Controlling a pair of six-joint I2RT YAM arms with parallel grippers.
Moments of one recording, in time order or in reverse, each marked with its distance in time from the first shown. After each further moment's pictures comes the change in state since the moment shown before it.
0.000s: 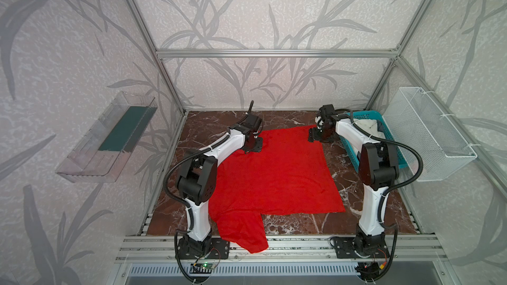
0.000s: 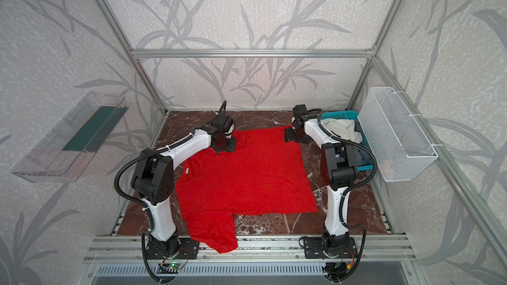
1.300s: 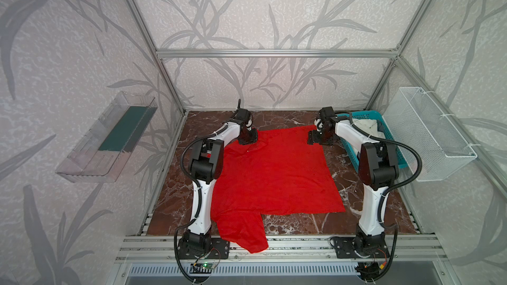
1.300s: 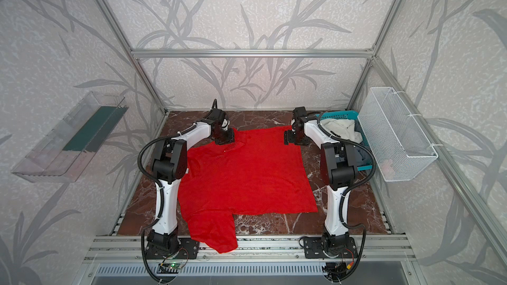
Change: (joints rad) left arm 0.135 0.345 0.241 0.065 0.292 -0.130; right arm 0.000 0.002 -0.034 0.001 -0.022 -0.005
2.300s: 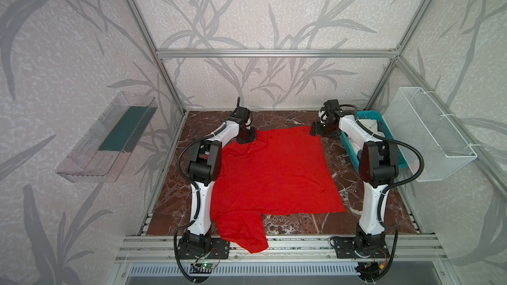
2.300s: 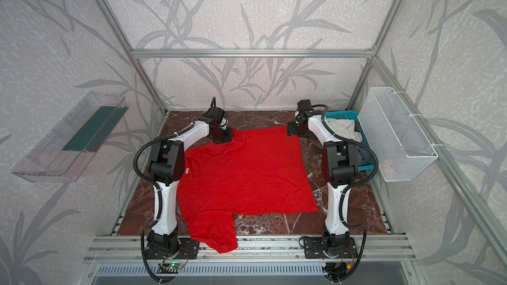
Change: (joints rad) left arm -0.002 -0.077 -0.008 -0.050 -0.053 0.018; right arm -0.039 0.047 0.155 -0.005 -0.006 0.018
